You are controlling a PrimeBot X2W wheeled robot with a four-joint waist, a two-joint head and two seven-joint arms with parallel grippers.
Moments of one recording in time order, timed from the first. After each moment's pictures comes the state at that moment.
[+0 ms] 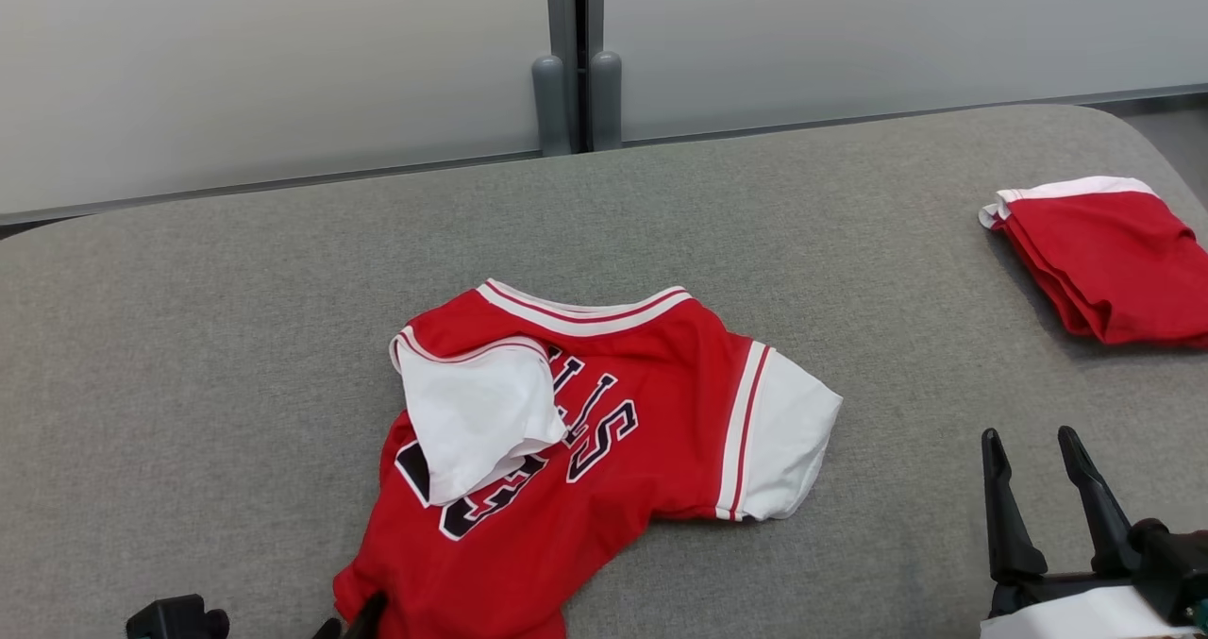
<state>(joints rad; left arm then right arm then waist) 0.20 0.29 -0.19 0.05 -1.07 0.09 0.26 0.06 -0.05 -0.03 0.12 0.19 0.13 -0.26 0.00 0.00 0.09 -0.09</state>
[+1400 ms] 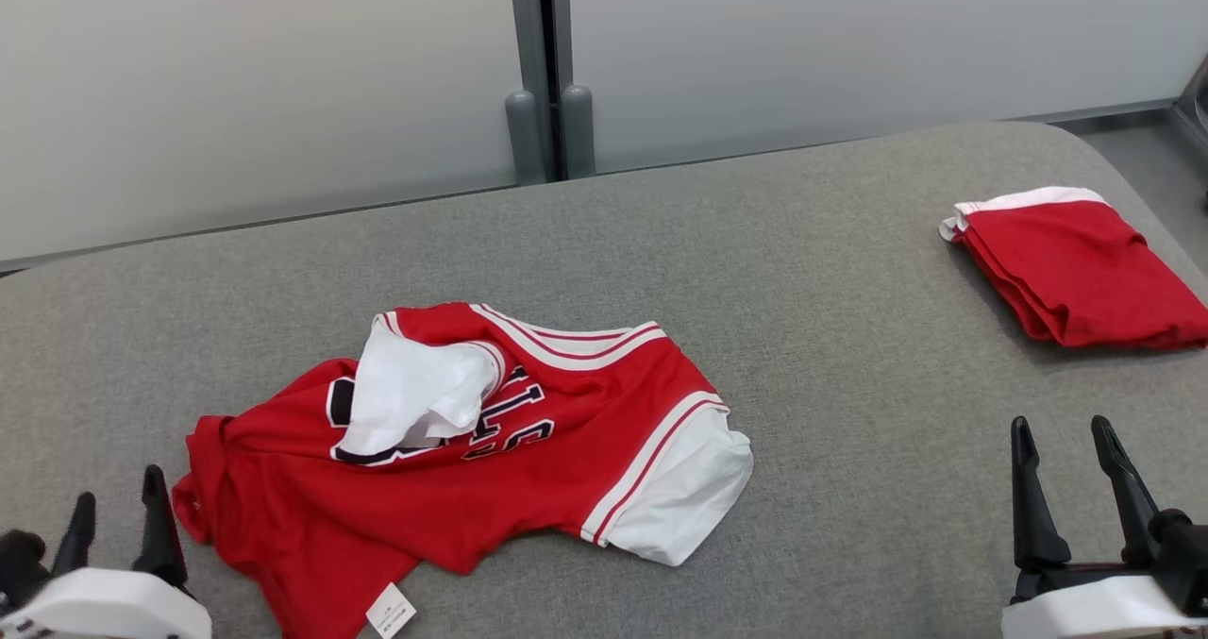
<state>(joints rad) -0.15 0.41 -0.16 0.54 -0.79 0.08 -0.19 0.03 -0.05 -0.07 0.13 0.14 0.13 -0.26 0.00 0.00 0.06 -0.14</state>
